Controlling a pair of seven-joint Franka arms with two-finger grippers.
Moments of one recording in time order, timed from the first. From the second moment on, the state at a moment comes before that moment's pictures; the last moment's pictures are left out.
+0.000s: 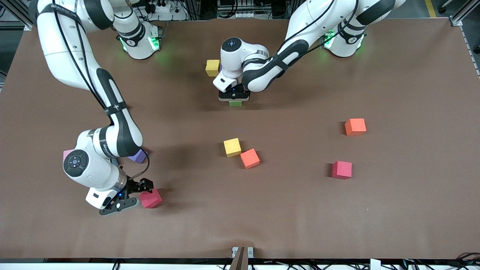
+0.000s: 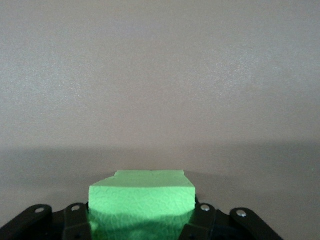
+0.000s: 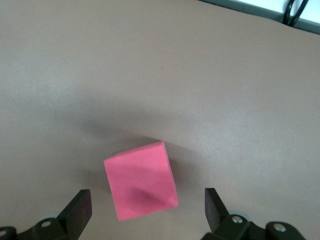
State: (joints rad) left arm -0.46 0.76 -0.66 -1.85 0.84 2.40 -1.61; right arm 0.13 0.83 0.04 -1.30 0.04 2.31 -0.18
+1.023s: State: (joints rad) left arm -0.47 0.76 -0.66 -1.85 0.84 2.40 -1.61; right arm 0.14 0.89 0.05 -1.27 0.04 2.34 -0.20
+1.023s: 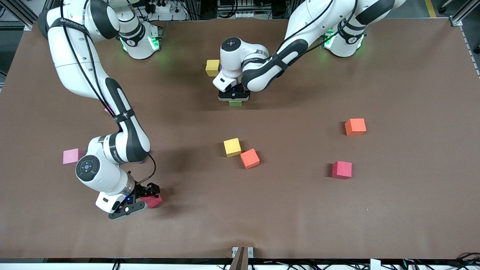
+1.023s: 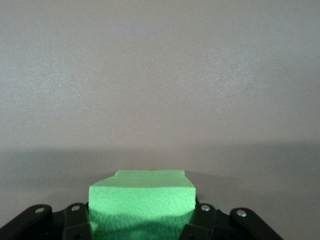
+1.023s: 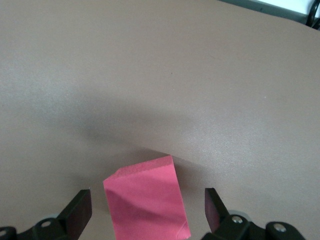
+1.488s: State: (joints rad) left arm -0.47 0.75 -0.66 -1.86 0.84 2.39 -1.61; right arm 0.14 0.90 0.05 -1.27 0.04 2.34 -0.24
